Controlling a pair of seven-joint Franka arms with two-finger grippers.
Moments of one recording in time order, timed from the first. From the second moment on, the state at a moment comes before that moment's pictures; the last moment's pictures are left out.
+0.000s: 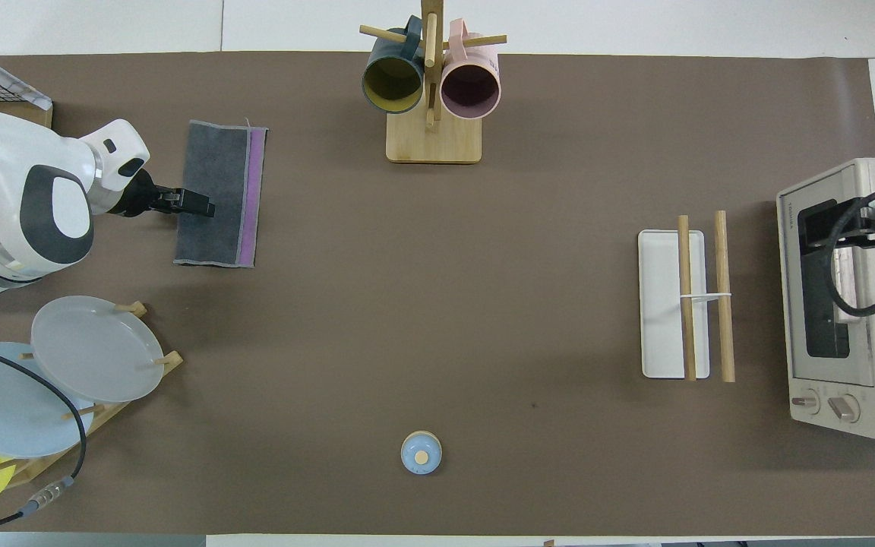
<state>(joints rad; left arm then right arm) 0.08 0.46 -0.12 -1.79 -0.28 2.24 0.38 -0.03 -0.01 0.02 -1.56 -0.01 1.47 0.07</state>
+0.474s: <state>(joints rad) 0.09 0.46 -0.11 -1.78 -0.28 2.20 0.39 -0.03 -0.01 0.02 -1.56 -0.01 1.47 0.07</state>
